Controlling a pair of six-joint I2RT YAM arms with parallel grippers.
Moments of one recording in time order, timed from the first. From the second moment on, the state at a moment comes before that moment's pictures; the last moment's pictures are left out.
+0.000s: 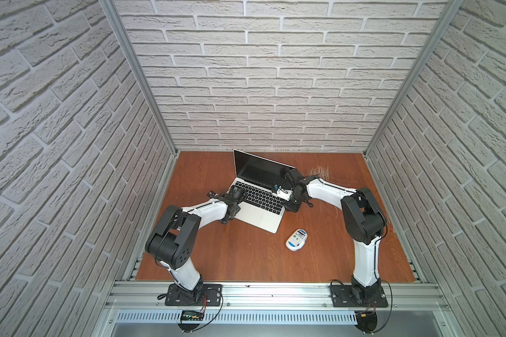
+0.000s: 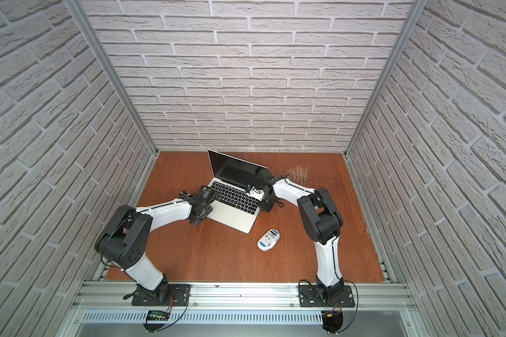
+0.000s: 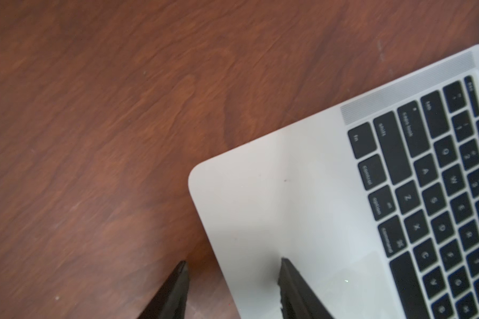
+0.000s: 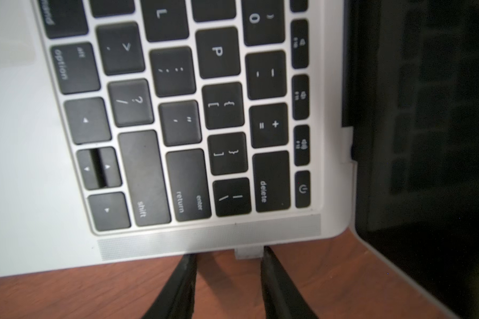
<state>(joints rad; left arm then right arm) -0.40 1.68 0.89 -0.44 -0.34 -1.19 0.54 2.04 1.43 -0.68 -0.08 -0.55</state>
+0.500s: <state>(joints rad) -0.40 1.70 0.89 -0.40 -0.35 -1.17 0.54 2.05 1.44 -0.67 -0.03 -0.57</state>
